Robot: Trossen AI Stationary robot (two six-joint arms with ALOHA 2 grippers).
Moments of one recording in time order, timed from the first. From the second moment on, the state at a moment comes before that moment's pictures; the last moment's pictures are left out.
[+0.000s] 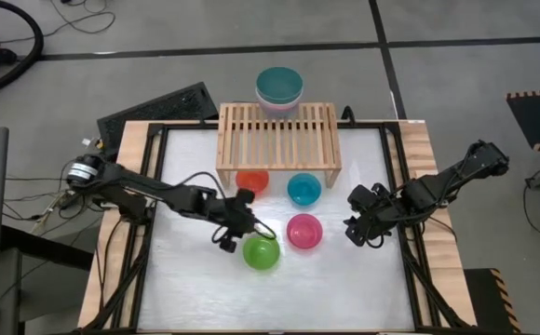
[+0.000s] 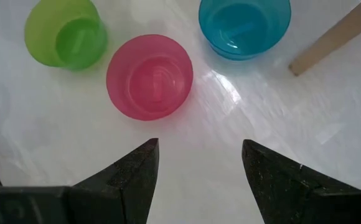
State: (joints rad) left arm -0.16 1.52 0.96 -0.26 -0.08 0.26; right arm 0.48 1.17 1.13 -1.15 0.37 1.07
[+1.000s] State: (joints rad) left arm -0.34 1.52 1.20 -0.76 -0.56 0.06; right arm 0.20 1.51 1.13 -0.51 0.38 0.45
